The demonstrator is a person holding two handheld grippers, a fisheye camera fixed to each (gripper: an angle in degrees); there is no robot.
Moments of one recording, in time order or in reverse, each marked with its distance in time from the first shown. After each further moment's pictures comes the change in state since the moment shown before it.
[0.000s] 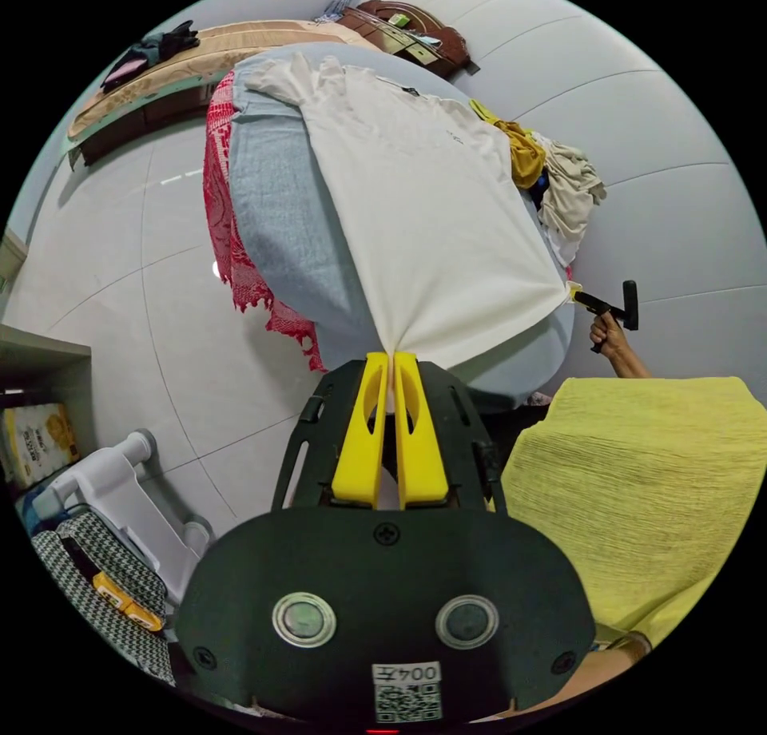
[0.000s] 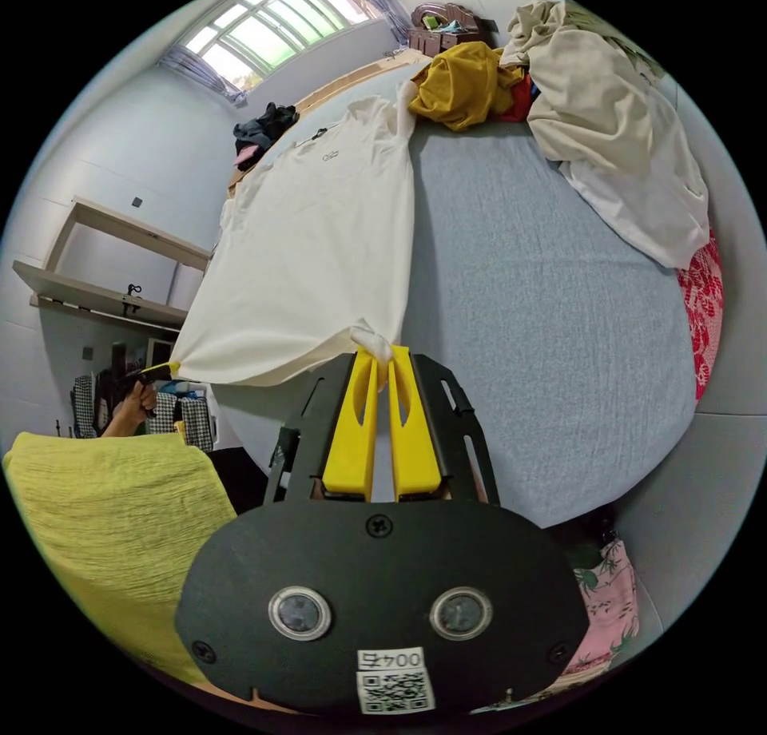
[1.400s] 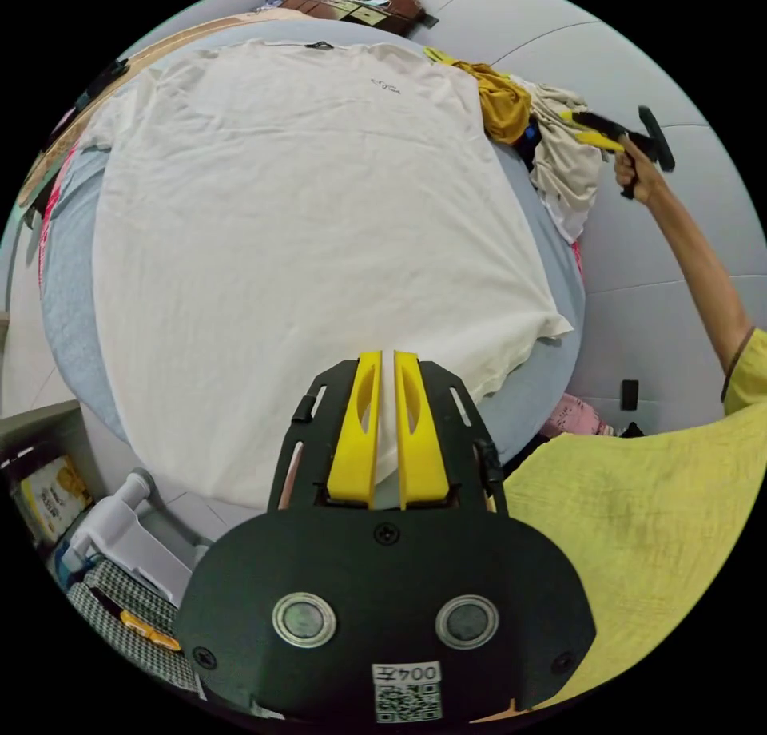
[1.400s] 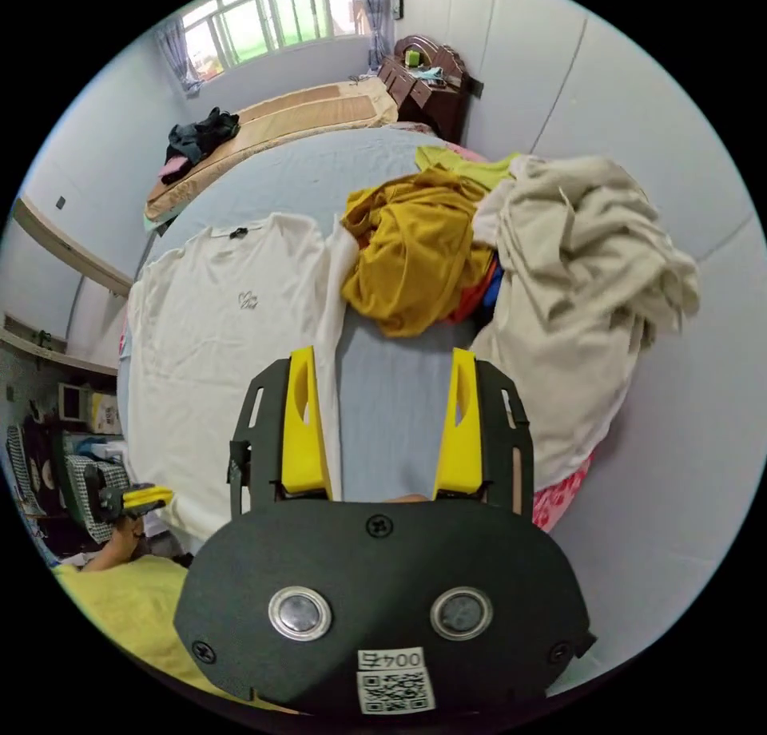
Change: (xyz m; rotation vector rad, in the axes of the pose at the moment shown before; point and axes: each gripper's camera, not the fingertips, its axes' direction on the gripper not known) left arm 0.170 -0.121 0.206 -0.114 -0.056 0.063; right arm -0.032 -0.317 -0.024 0.042 0.448 -0.045
